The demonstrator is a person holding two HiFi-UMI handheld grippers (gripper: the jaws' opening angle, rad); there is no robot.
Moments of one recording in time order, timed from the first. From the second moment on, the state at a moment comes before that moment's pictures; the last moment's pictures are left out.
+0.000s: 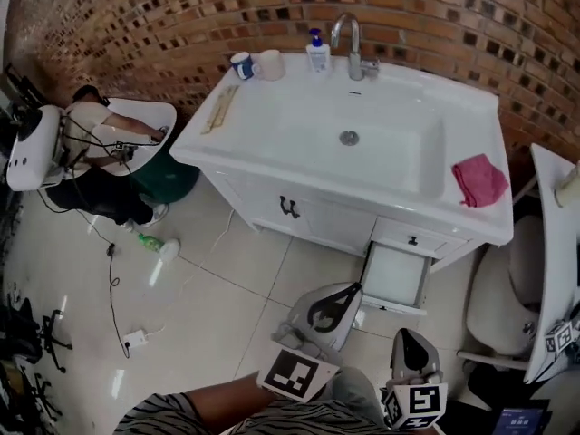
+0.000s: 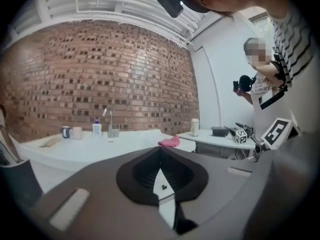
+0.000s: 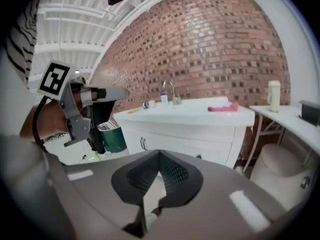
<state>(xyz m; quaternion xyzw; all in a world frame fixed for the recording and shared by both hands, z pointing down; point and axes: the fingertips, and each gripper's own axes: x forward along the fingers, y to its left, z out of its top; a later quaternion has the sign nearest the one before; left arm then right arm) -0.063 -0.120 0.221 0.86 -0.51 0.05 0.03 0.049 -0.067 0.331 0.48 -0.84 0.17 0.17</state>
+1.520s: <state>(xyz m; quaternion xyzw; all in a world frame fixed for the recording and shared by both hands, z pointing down) -0.136 0.293 0.075 0.85 -0.52 0.04 0.06 -0.003 0.295 0.081 0.55 -0.82 0.09 0.10</state>
